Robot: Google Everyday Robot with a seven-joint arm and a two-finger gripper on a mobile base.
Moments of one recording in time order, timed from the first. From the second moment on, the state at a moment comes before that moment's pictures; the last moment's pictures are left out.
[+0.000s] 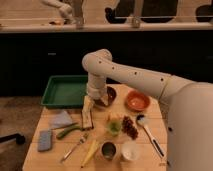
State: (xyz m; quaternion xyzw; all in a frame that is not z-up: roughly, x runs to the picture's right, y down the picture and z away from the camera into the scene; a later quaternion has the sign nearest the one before) arm -0.045 0.094 0.721 -0.41 0.17 0.44 0.78
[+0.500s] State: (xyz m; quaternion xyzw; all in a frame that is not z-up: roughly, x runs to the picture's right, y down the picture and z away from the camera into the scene) arm -0.081 0.129 0.698 -0.42 0.15 0.52 0.73
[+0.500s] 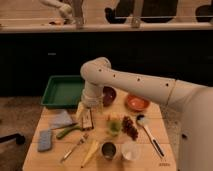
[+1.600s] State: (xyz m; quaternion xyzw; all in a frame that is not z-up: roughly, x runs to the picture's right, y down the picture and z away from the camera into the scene) arm -0.166 0.150 0.793 -0.39 0.19 0.52 0.74
